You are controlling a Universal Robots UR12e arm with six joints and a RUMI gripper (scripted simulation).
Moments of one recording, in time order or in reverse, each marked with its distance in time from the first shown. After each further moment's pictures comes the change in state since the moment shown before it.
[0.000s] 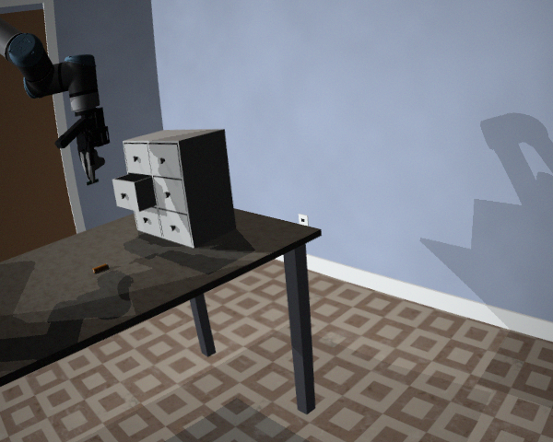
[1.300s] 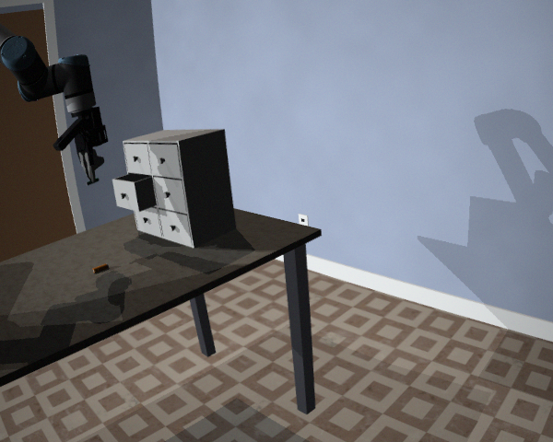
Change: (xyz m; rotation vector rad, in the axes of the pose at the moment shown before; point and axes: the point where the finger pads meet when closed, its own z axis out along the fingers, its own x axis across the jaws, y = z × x) arm -0.001 0.000 -0.001 -0.064 -0.001 0.000
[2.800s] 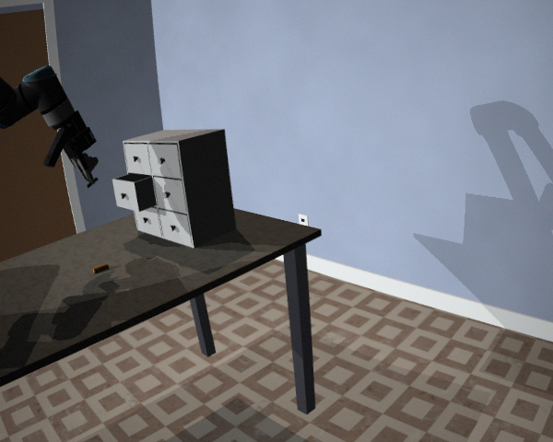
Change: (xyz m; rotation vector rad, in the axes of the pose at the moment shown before) arm 0.000 -0.006 0.003 -0.318 0.006 0.004
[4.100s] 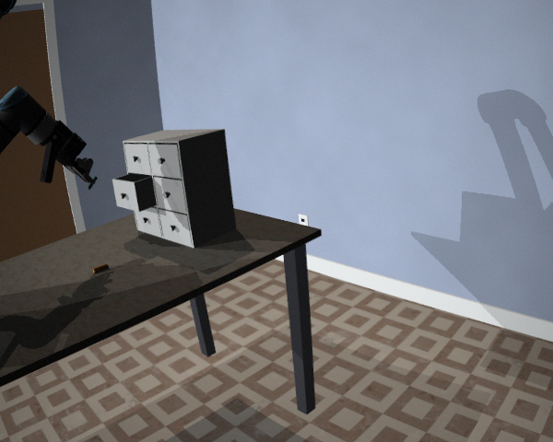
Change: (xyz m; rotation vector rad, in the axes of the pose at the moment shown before) arm 0.000 -0.002 0.002 -0.289 0.003 -0.002
